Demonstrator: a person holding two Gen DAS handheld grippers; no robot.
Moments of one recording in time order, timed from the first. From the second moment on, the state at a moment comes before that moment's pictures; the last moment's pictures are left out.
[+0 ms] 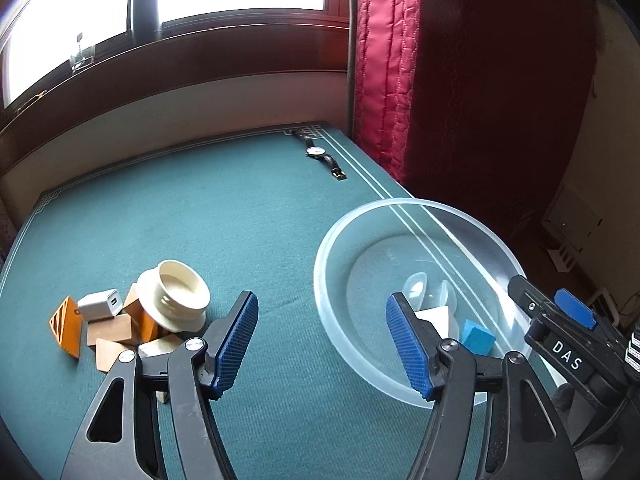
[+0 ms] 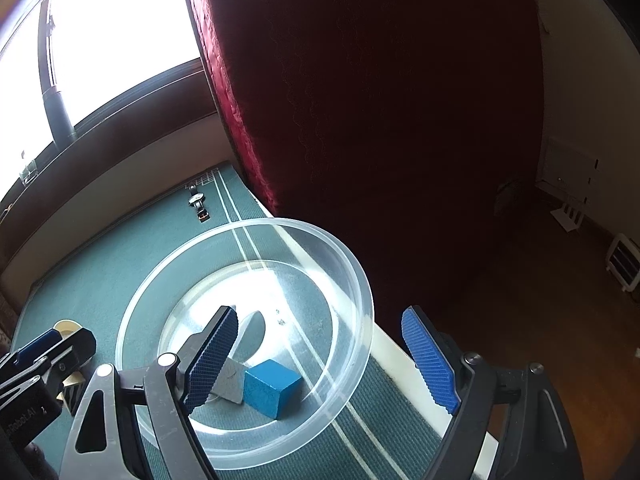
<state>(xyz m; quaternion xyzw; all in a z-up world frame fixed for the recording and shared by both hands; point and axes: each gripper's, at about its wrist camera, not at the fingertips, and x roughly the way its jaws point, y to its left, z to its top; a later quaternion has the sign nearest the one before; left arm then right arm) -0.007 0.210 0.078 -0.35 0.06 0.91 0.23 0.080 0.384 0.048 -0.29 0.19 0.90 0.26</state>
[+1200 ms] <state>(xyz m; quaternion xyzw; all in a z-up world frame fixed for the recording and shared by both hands) -0.018 0.064 0.054 -0.37 0.00 0.93 0.05 0.087 0.334 0.057 -0.26 0.18 0.93 0.18</state>
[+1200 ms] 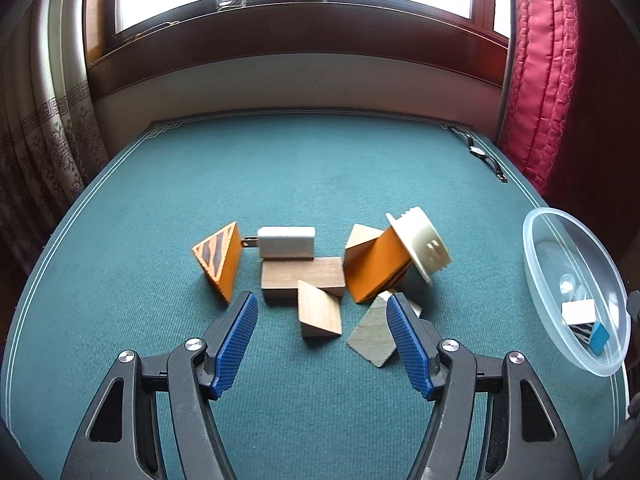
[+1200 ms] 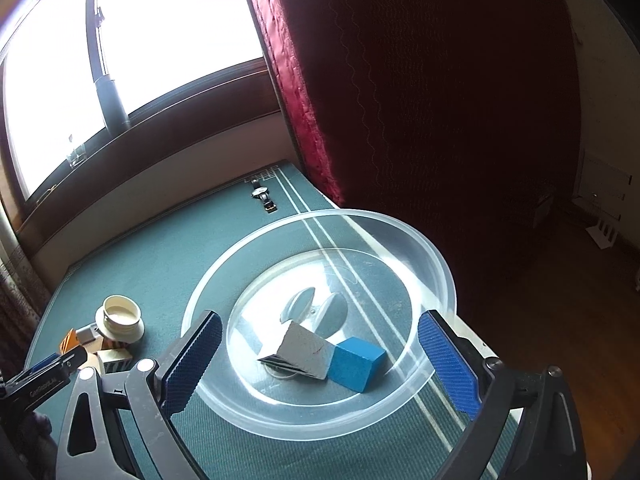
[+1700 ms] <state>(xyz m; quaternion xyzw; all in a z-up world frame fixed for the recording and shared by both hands) -0.027 0.010 0.042 -0.39 -0.02 0.92 0.01 0.075 0.283 0.055 -0.28 0.16 0.94 0.09</state>
